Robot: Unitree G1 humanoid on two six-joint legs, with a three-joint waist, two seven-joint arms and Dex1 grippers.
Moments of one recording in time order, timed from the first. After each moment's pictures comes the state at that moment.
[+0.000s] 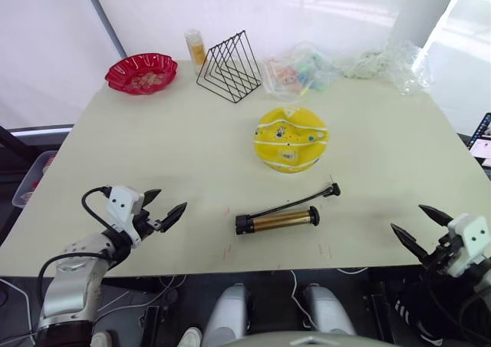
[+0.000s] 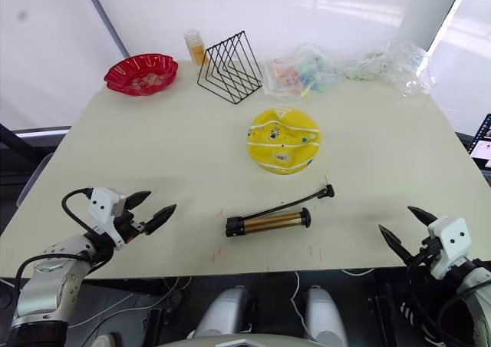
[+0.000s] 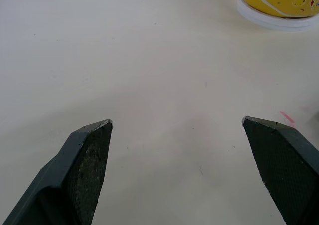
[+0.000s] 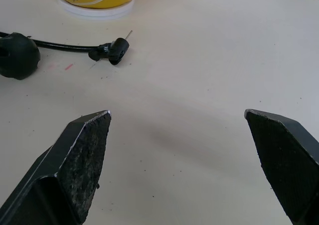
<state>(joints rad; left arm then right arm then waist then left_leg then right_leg) 0.10 0.59 0.30 0.00 -0.37 0.19 -0.77 0.33 -0.57 -0.36 -0.03 0.40 -0.11 0.81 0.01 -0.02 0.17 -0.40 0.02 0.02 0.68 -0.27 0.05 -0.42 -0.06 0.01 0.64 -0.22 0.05</state>
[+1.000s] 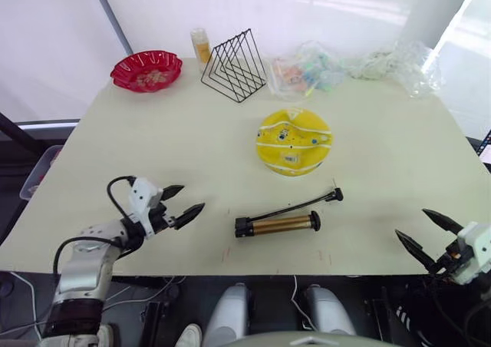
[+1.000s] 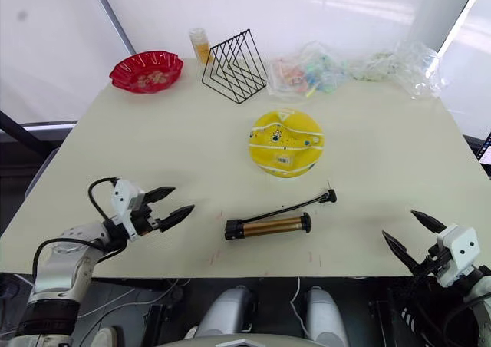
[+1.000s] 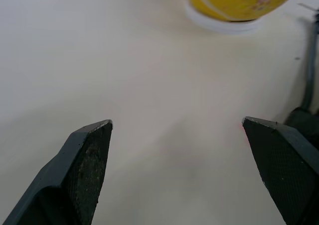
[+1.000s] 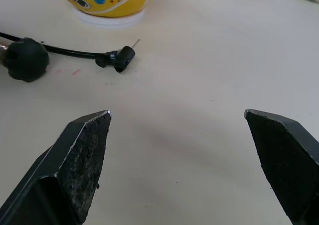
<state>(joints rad) -0.07 0.63 0.13 0.07 -0.38 0.19 -0.98 0.38 -0.56 -0.39 0.01 0.45 -0.22 0.95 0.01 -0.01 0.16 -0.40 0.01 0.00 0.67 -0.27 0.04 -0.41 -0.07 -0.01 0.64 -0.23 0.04</state>
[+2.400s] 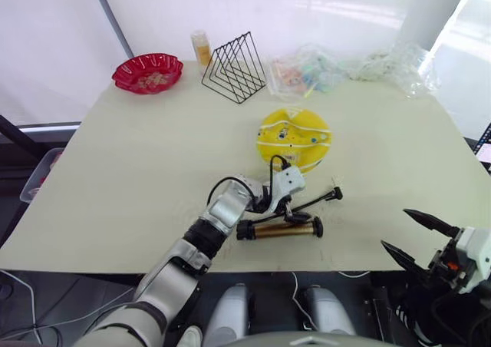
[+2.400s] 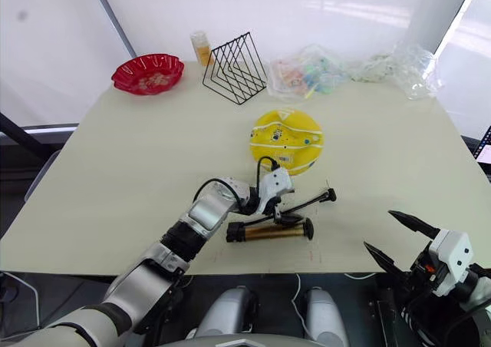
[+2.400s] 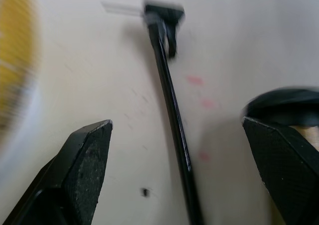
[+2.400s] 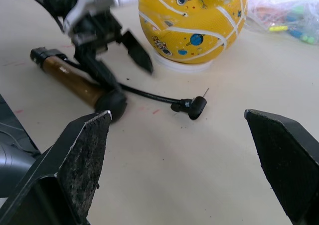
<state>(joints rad) -0.63 0.20 -0.50 0.39 0.04 0.40 -0.90 0.47 -0.58 -0.38 -0.24 0.51 -0.18 1.02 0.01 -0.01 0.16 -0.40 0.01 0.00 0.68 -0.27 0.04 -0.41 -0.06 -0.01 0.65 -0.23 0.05</state>
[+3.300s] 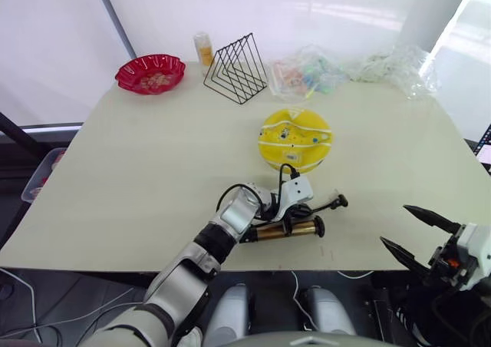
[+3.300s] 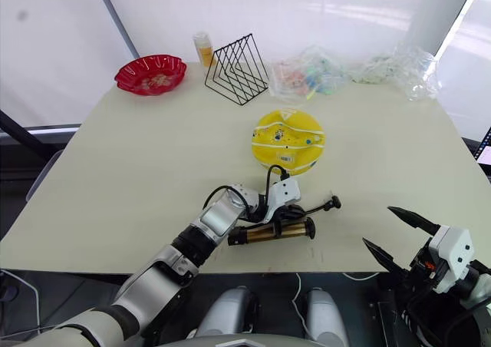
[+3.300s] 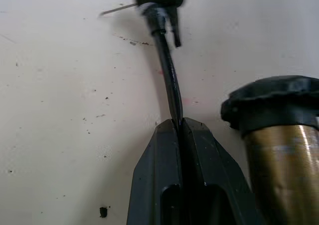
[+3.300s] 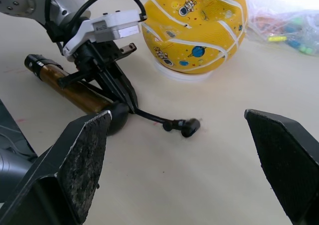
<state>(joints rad) -0.61 0.14 -0.51 0.42 0.08 0.36 -0.94 0.47 -0.59 -0.38 -0.31 0.52 -0.12 0.97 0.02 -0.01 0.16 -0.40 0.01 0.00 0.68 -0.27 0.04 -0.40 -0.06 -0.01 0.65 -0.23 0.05</state>
